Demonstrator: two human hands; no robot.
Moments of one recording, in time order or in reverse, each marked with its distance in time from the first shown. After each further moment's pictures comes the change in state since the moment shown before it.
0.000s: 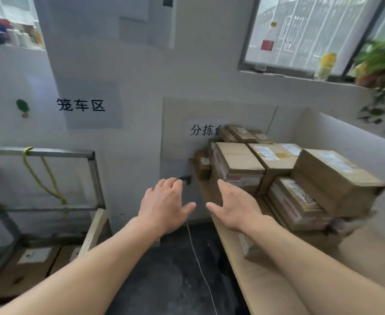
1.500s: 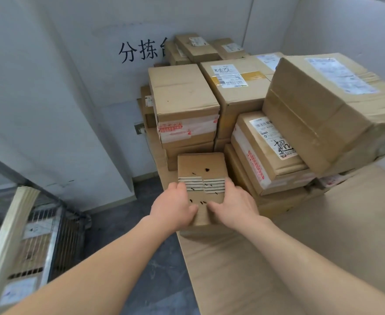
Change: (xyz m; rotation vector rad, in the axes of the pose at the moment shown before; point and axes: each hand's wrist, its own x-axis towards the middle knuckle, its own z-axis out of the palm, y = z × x) left_hand 0.112 0.171 0.261 -0.110 -0.528 -0.130; right_hand 0.026 0.276 0.146 0.201 -0.316 0.474
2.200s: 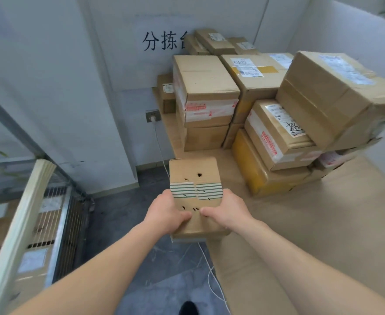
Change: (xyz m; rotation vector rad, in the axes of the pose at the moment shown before) left_hand -0.090 -0.079 0.024 -0.418 -0.016 -0.196; right_hand -0.088 -0.037 0.052 0.225 -0.115 0.103
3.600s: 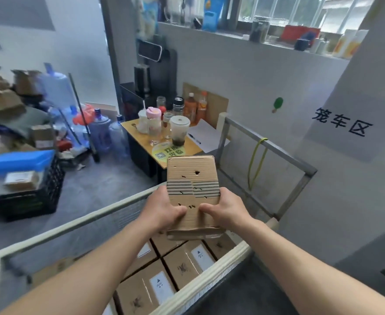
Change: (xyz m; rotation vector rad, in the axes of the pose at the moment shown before) left_hand -0.296 -0.361 -0.344 -0.384 1.010 -0.595; right_hand -0.245 -0.489 0.300 -0.265 -0.545 -1.075
